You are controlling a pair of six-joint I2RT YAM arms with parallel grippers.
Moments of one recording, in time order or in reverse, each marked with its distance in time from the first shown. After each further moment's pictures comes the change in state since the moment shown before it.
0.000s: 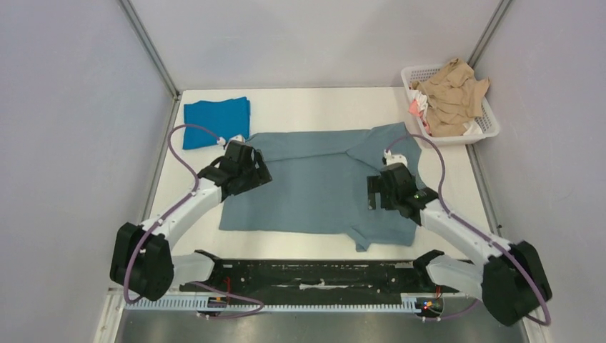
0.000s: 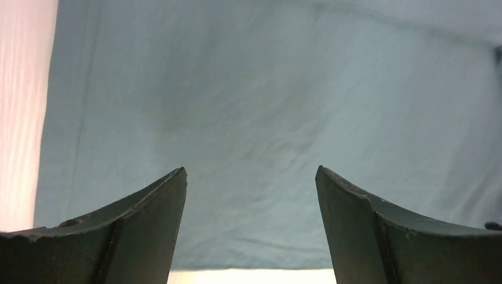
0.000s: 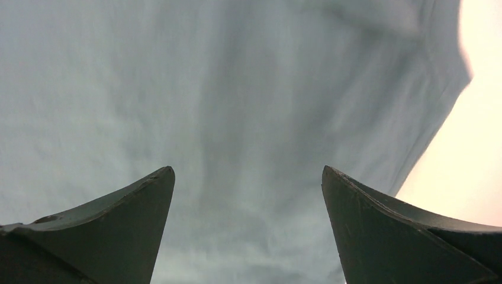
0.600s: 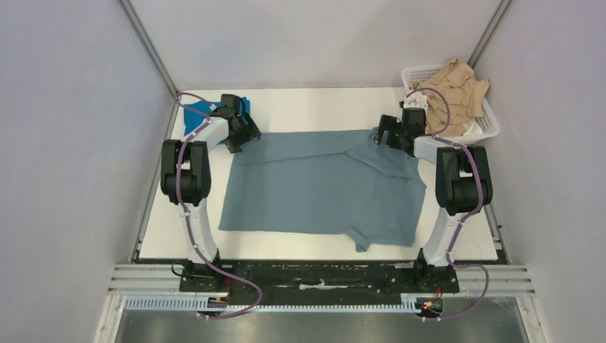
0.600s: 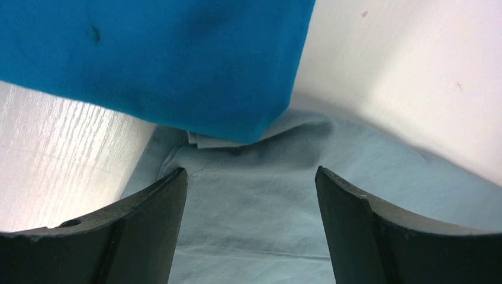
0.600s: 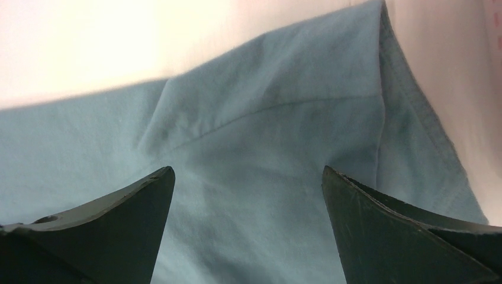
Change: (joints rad) left arm 0.290 0.778 0.634 0.003 0.106 0.031; right arm -0.391 0.754 0.502 0.482 -0.339 -0.039
